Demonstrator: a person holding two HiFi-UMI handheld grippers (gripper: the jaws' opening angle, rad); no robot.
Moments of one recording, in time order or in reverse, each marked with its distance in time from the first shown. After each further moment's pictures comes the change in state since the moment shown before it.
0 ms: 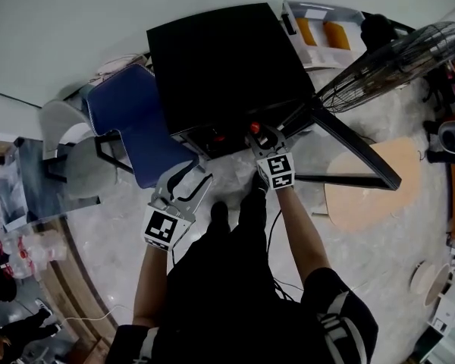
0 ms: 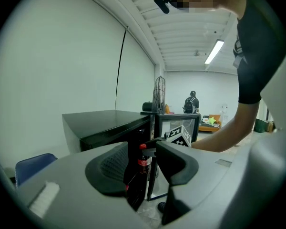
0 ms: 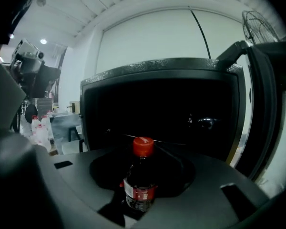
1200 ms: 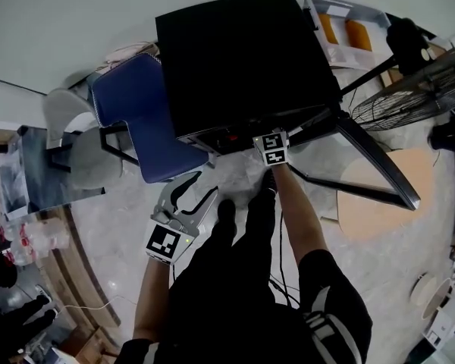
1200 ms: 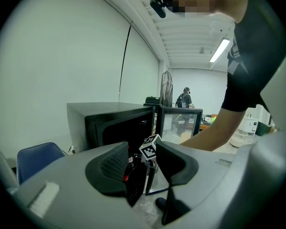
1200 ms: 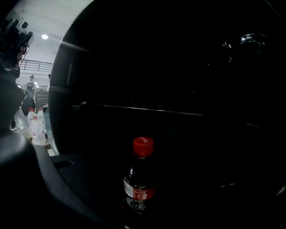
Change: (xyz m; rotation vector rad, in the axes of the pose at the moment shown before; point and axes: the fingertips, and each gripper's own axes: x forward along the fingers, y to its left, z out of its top) left arm -0.004 0.001 -0.031 -0.038 0.042 0.026; right arm 0.117 -0.015 -0.057 -0.035 0.011 0.004
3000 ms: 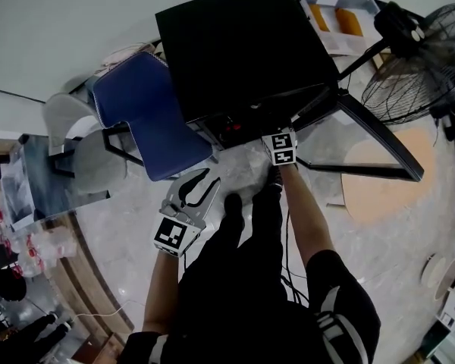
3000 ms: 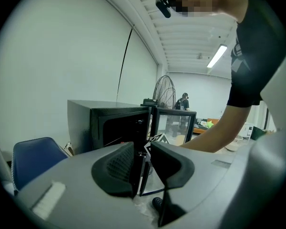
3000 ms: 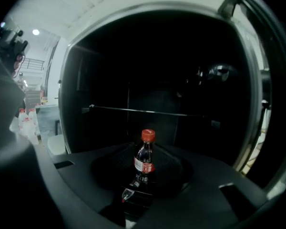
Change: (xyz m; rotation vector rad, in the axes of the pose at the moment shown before) left arm -0.024 -0.004 -0.019 -0.045 -0.024 -0.050; right arm -0.048 0.004 -0.012 0.036 0.025 -0.116
